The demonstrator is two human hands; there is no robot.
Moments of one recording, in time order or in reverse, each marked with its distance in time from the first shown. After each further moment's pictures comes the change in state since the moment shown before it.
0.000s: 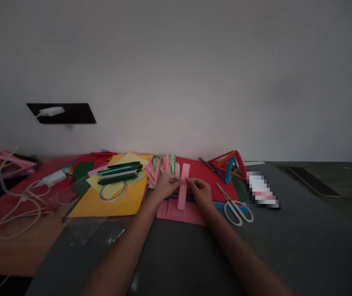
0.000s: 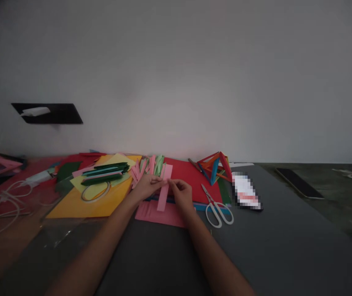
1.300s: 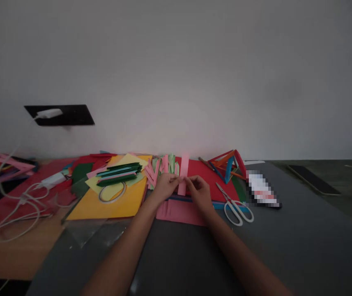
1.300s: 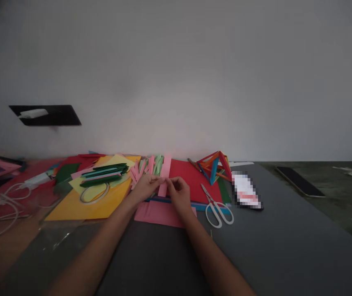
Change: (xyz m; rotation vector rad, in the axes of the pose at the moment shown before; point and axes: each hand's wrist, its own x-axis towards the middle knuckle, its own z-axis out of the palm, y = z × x) left_hand -0.004 0.012 0.002 0.055 0.017 0.088; right_hand -0.003 -0.010 0.005 -0.202 -0.013 -0.186
